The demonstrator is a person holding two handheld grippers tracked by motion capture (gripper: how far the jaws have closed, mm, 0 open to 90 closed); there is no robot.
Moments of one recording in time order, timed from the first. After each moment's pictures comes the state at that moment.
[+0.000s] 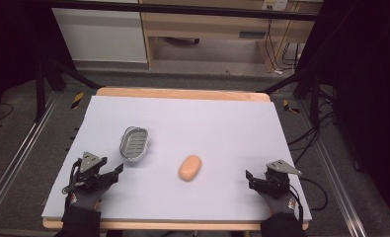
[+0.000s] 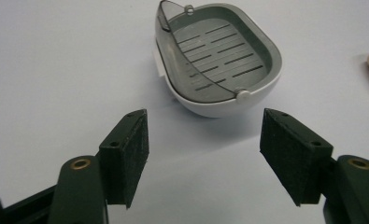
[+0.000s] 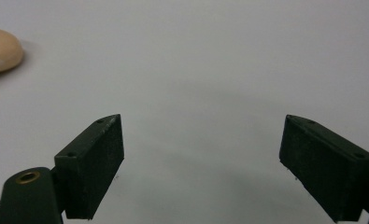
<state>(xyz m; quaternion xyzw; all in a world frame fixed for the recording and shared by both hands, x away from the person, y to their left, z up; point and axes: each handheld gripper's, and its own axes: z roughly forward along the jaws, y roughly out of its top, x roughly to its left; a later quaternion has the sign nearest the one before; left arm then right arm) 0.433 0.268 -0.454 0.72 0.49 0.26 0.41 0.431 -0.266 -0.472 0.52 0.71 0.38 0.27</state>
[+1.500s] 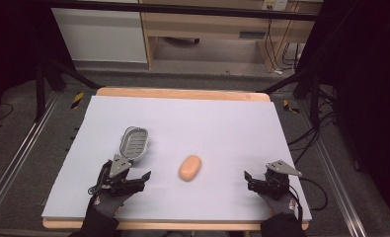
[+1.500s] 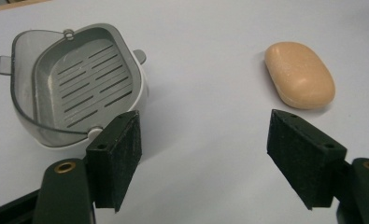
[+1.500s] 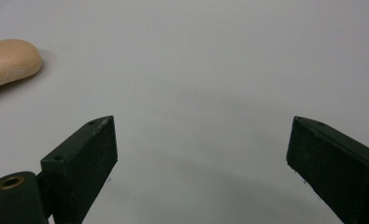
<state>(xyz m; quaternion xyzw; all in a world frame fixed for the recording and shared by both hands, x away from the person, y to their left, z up) 0.422 0.197 -0.441 0.78 0.41 0.22 0.42 0.427 -0.262 -0.468 0.52 0.71 0.39 0.27</state>
